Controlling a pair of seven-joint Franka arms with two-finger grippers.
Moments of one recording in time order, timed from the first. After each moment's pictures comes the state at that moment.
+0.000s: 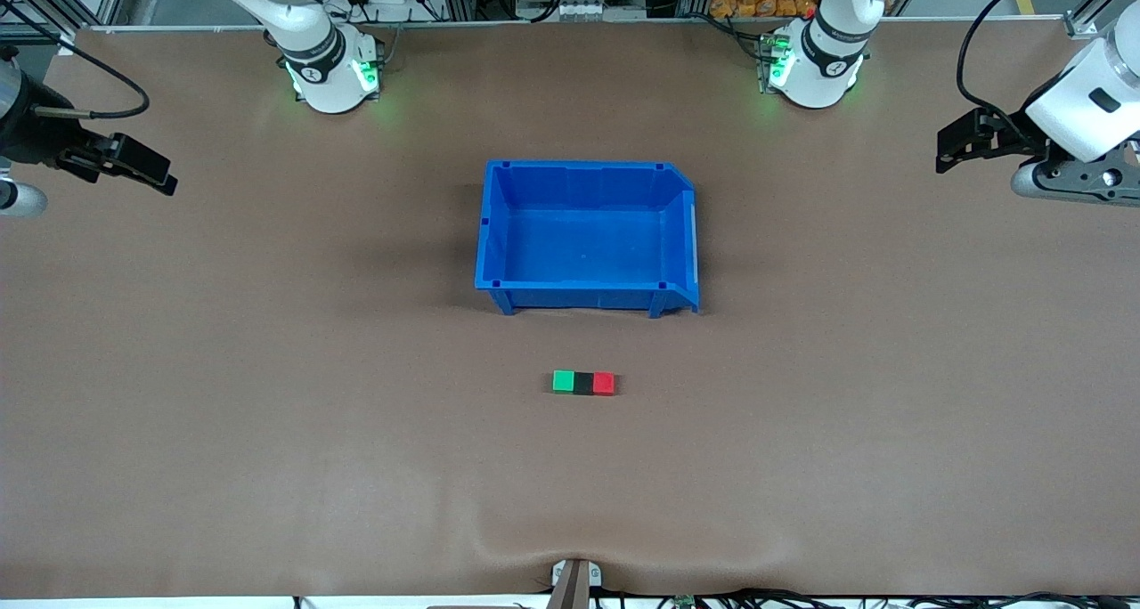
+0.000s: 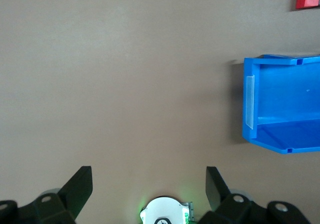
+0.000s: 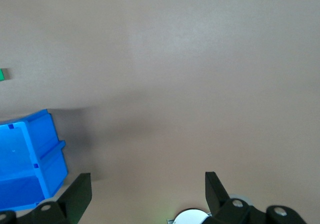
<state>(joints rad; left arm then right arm) -0.03 -0.01 -0.10 -1.53 0.04 1.44 0.02 0.00 0.01 0.04 -1.49 0.01 1.39 0.22</state>
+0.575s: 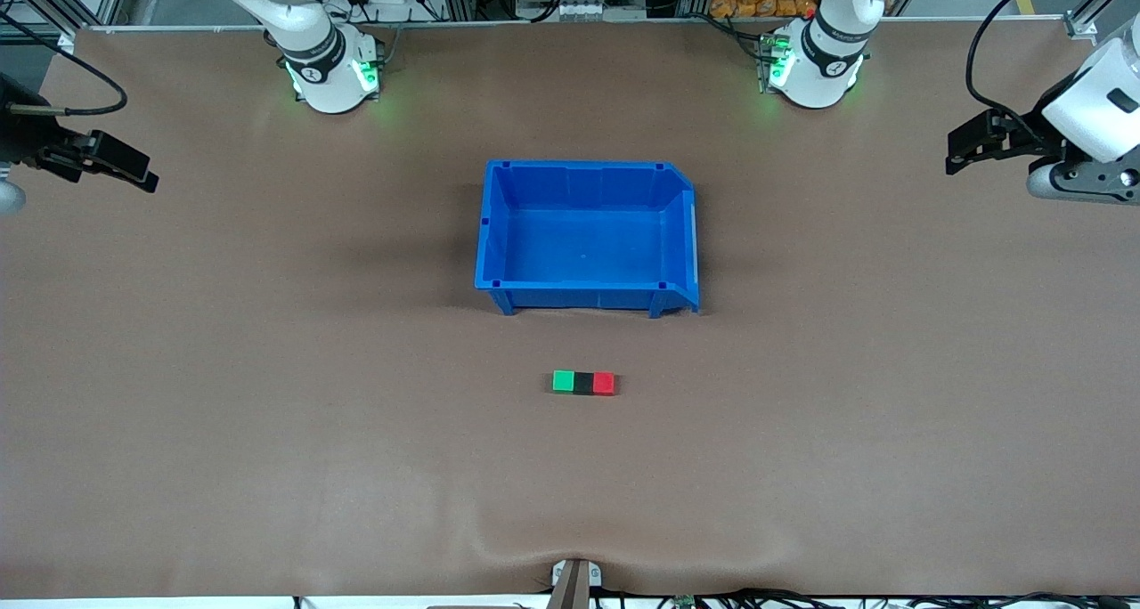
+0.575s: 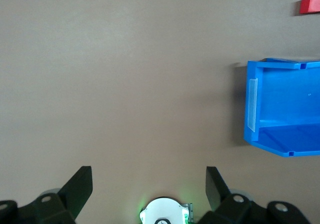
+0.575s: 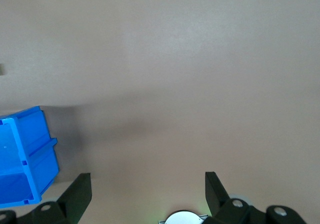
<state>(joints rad) -0.02 -0.01 -0.09 -1.53 0.04 1.44 0.02 0.00 -0.02 0.00 -1.53 0.02 1.42 0.16</state>
